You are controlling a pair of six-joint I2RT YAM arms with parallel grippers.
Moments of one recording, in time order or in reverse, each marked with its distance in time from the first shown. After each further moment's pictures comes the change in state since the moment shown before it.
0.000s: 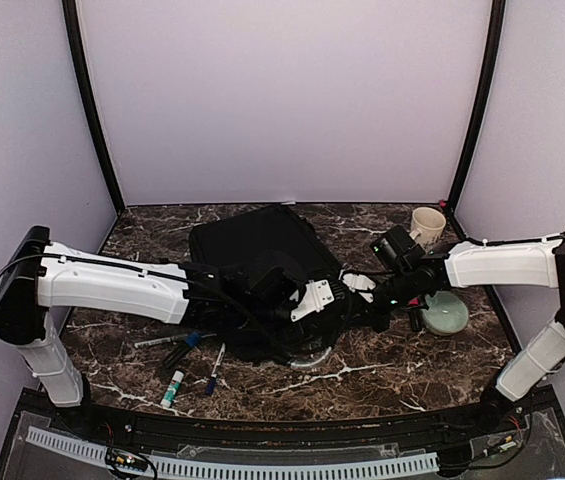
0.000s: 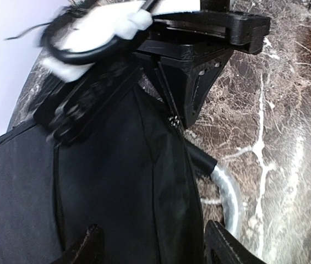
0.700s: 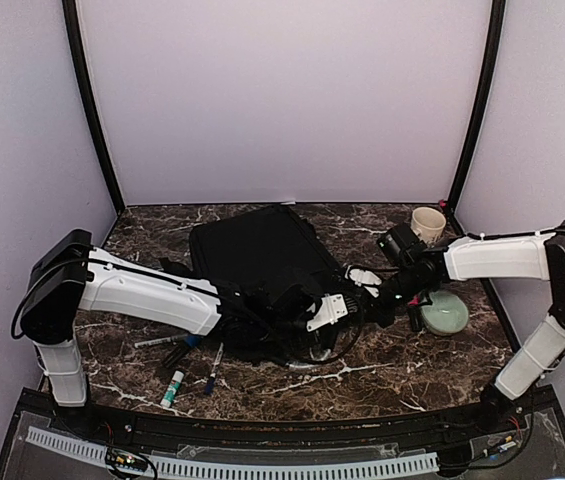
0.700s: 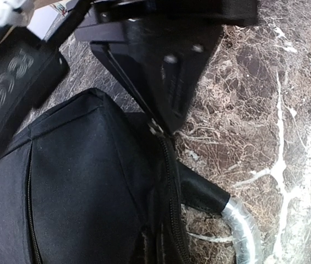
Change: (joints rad) left arm 0.004 0.195 0.032 0.187 -0.011 0.074; right arm -0.071 0.035 0.011 -0.029 -0.023 -0.012
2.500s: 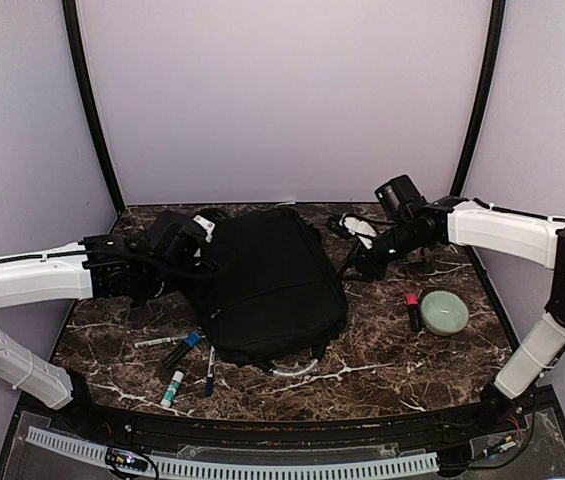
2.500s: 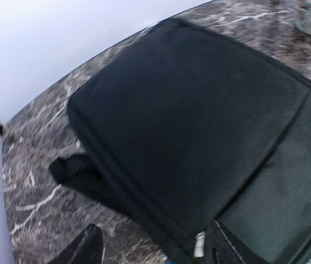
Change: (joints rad) left arm 0.230 -0.591 -0.246 -0.386 -0.288 -0.521; right arm -0.053 0.035 0.312 -0.105 0.006 0.048
